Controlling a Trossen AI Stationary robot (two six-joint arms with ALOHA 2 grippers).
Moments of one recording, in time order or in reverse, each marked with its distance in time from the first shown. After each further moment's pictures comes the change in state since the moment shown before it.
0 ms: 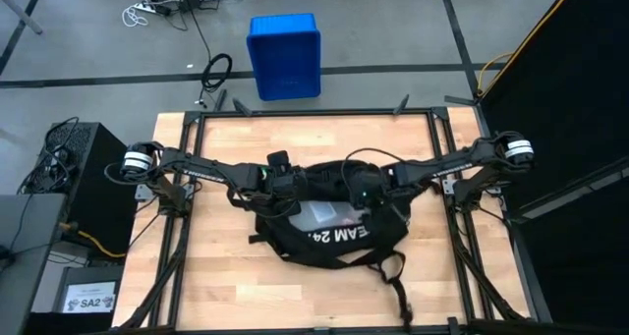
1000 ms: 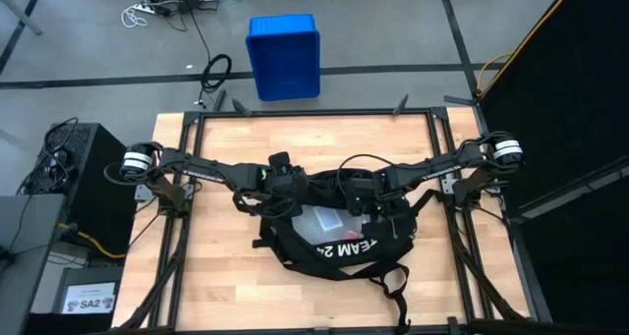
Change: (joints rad) left arm 0.000 0.000 0.000 0.033 0.042 -0.007; right arm -0.001 0.143 0.010 -0.031 -0.118 0.045
